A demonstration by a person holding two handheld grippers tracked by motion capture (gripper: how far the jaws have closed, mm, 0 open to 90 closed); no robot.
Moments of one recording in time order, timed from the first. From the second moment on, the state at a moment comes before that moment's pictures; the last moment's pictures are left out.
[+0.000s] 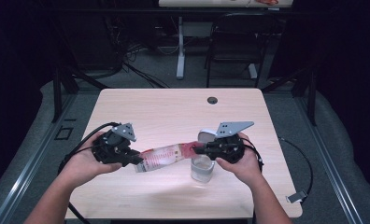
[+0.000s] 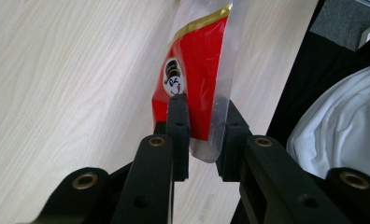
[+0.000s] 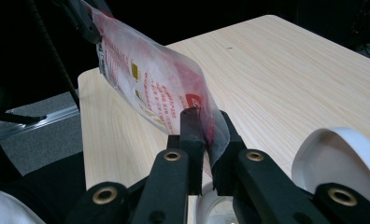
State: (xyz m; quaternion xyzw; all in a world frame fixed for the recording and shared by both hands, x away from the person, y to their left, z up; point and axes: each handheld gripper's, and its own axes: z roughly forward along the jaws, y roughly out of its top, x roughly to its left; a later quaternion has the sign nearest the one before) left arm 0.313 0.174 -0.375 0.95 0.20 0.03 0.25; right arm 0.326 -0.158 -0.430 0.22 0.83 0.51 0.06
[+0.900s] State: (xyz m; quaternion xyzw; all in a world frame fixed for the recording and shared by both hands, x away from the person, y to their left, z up) left arm 0.313 0.167 -0.364 0.95 0.19 0.03 0.24; right arm 0.327 -0.163 -0.429 0.22 0.84 0.50 0.06
